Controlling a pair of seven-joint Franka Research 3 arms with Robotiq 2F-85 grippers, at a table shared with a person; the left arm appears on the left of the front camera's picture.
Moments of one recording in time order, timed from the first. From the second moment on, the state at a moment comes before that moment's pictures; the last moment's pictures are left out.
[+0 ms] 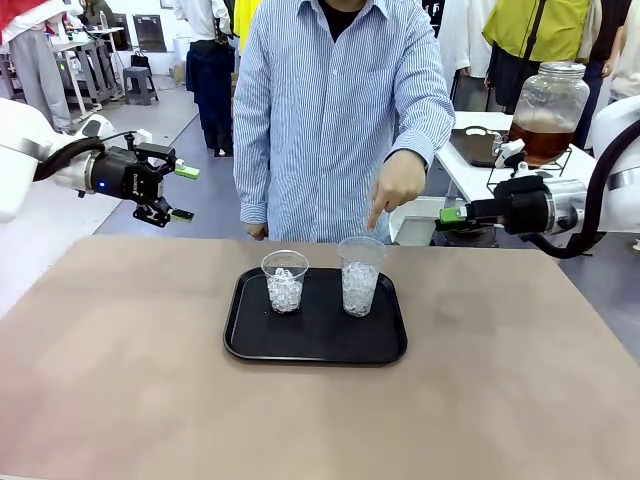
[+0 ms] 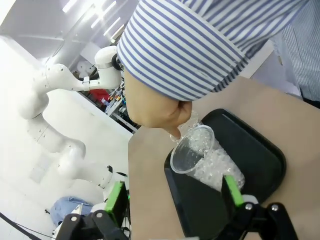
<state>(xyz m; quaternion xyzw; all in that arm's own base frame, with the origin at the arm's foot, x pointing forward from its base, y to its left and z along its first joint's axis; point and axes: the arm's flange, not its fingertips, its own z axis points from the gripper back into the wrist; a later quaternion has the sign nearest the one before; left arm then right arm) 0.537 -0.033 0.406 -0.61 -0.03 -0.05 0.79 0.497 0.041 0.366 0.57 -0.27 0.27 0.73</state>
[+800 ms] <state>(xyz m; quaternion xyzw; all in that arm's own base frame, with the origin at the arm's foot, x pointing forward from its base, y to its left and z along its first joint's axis) 0.537 -0.033 0.406 -0.61 -0.03 -0.05 0.79 0.498 0.055 0.337 0.46 -0.42 0.49 0.61</state>
